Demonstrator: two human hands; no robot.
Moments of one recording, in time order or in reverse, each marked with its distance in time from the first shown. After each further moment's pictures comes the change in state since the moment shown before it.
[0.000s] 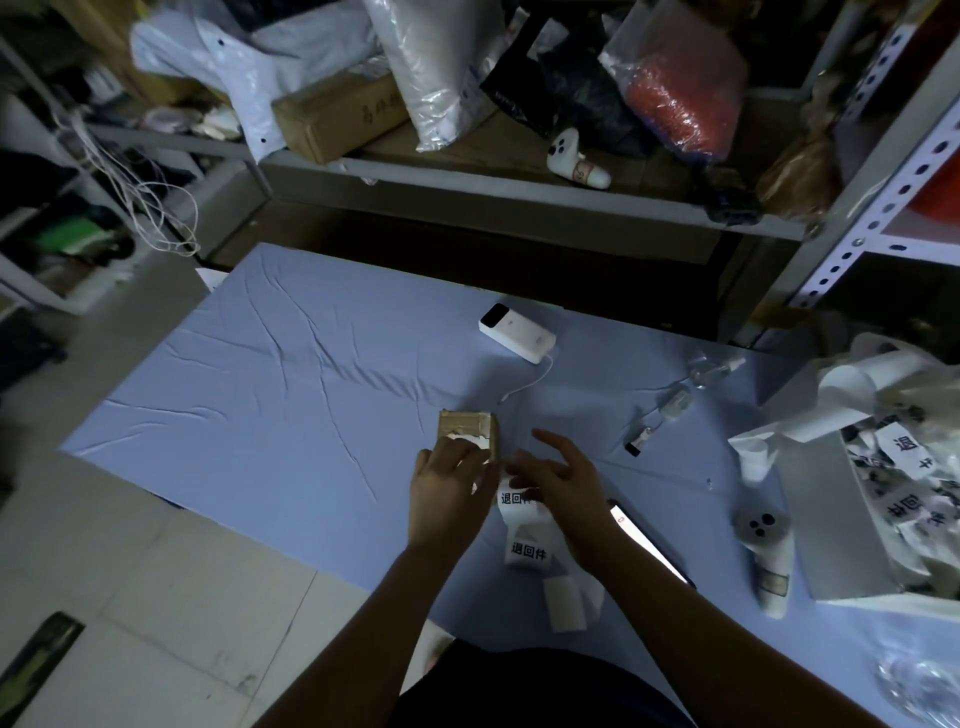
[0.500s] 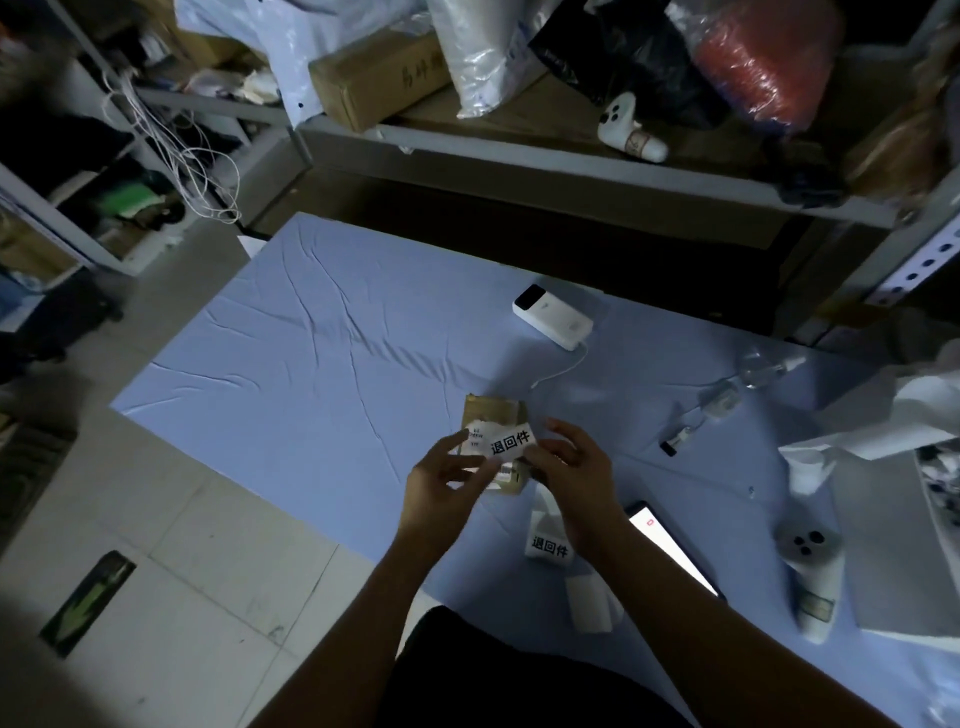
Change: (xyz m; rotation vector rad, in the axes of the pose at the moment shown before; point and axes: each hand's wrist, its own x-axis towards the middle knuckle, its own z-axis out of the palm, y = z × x) left_hand -0.016 -0.015 -0.021 -0.745 -0.194 -0.760; right_hand 0.020 0.006 0.019 0.214 0.057 0.010
